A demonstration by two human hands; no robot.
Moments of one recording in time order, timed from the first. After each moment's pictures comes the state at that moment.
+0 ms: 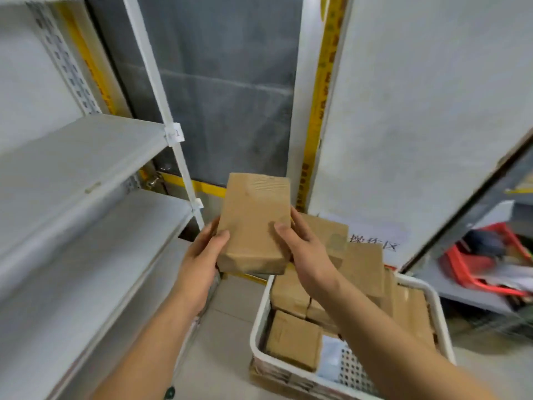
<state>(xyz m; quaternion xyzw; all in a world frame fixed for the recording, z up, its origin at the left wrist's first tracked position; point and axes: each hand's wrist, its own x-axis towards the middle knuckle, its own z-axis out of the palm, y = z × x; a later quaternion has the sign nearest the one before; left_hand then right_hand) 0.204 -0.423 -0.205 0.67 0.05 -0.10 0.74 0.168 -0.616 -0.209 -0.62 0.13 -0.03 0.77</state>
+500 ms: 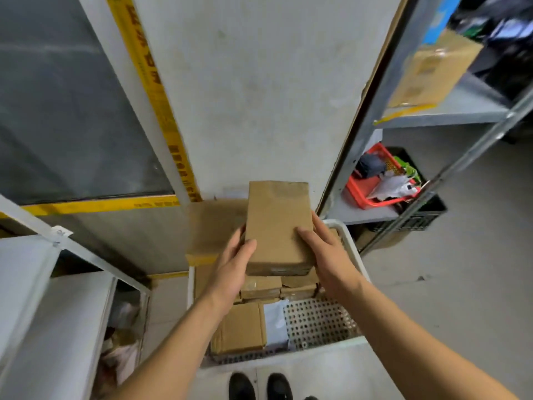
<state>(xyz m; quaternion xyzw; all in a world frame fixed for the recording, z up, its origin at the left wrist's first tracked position) 0.201 -0.656 -0.307 0.68 -0.10 -0.38 0.62 0.079 -0.817 -0.301 -0.60 0.32 -0.18 0.71</state>
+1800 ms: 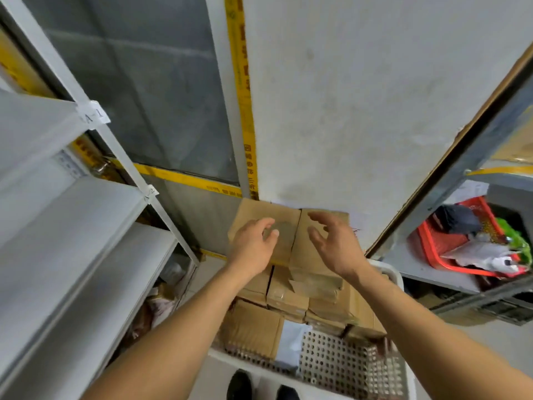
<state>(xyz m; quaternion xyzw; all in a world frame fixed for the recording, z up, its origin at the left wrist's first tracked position) 0.233 -0.674 -0.289 0.91 -0.16 -0.13 0.35 0.155 -0.866 -0.286 -0.91 0.16 -0.05 0.37</state>
